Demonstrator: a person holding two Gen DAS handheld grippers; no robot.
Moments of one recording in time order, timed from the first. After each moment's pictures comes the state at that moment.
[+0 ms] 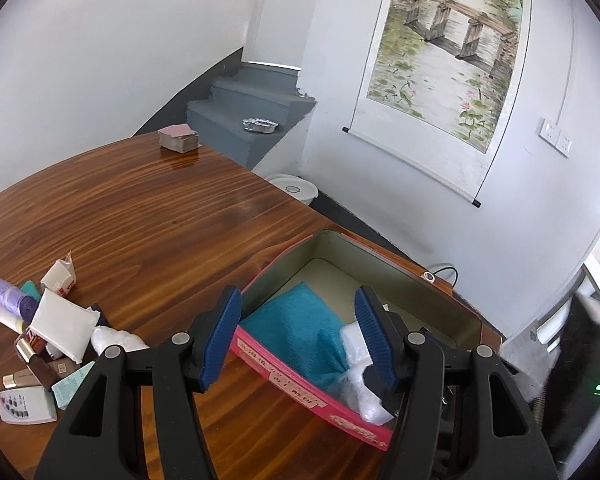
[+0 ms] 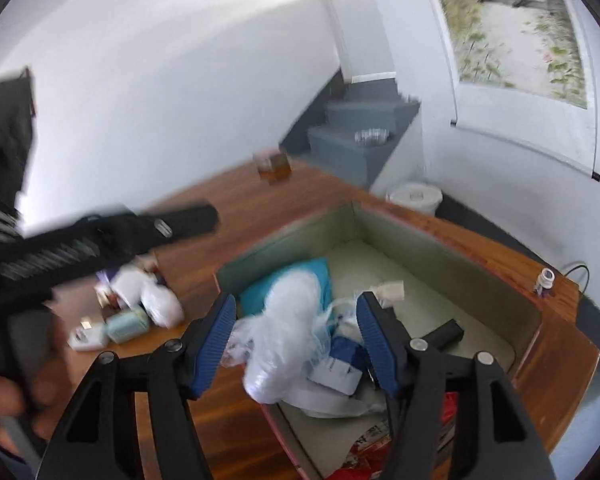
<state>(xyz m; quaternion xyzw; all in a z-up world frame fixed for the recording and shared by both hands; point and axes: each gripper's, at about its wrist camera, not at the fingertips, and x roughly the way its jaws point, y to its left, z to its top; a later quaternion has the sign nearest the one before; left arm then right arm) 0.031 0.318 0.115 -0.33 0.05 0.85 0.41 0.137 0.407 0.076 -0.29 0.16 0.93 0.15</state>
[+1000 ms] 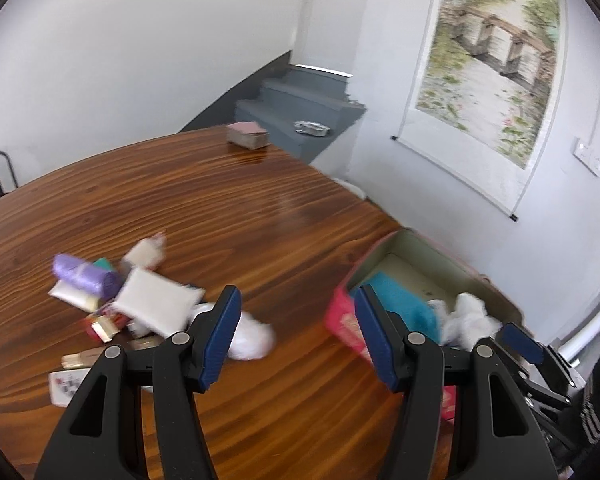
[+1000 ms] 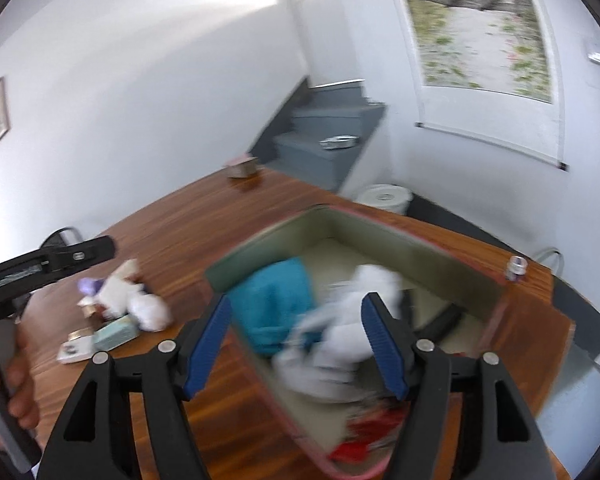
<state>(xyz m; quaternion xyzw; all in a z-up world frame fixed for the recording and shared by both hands) 0.001 0.232 0.113 -0.34 0.04 0.88 0.34 0.156 0.378 0.093 -0.25 0.16 0.94 0.18</state>
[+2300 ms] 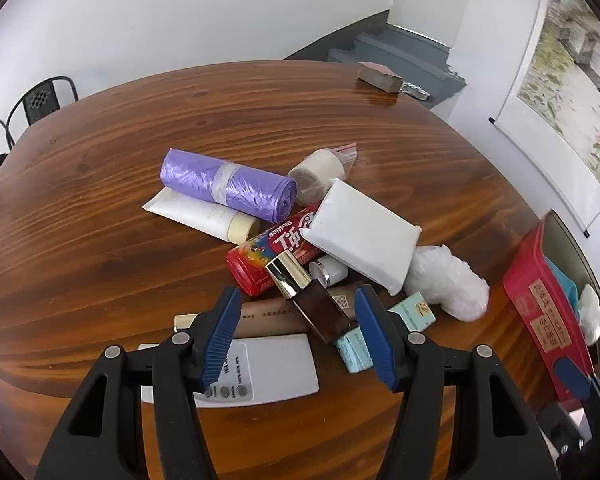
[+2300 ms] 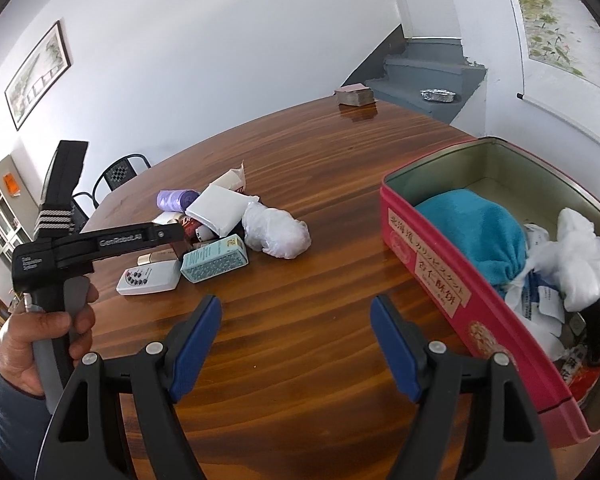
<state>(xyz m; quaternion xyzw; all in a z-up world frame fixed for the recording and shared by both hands) -0.084 0.135 0.029 -0.44 0.02 0.87 0.21 0.094 0.285 0.049 -0.33 0.15 0.93 0.05</state>
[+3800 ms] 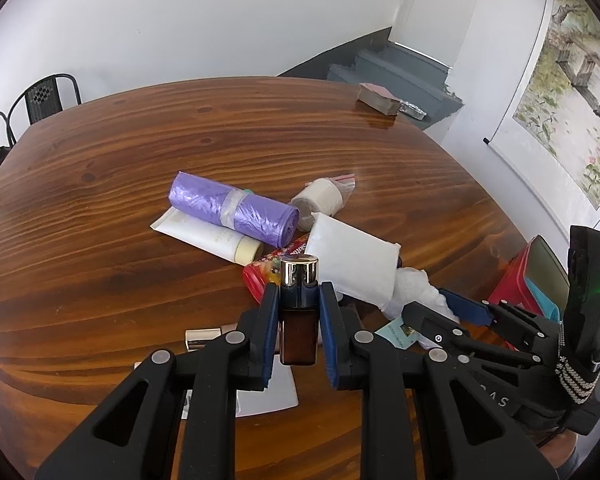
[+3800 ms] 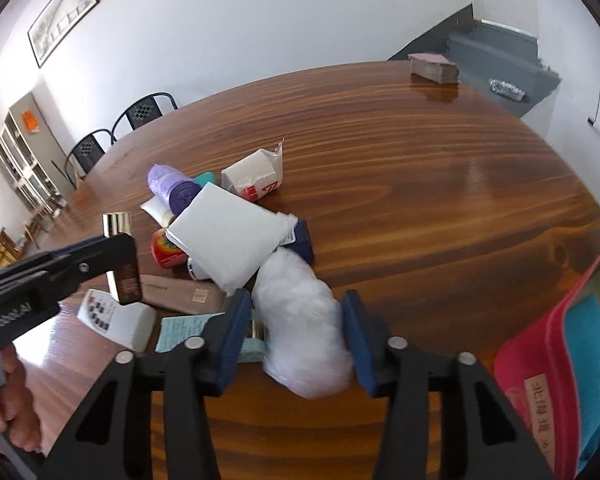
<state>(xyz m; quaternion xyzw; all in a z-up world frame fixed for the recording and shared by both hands) -0.087 0.127 0.048 -0.42 -0.01 0.88 0.22 -0.046 0.277 0.024 -0.42 0.10 0.90 -0.04</state>
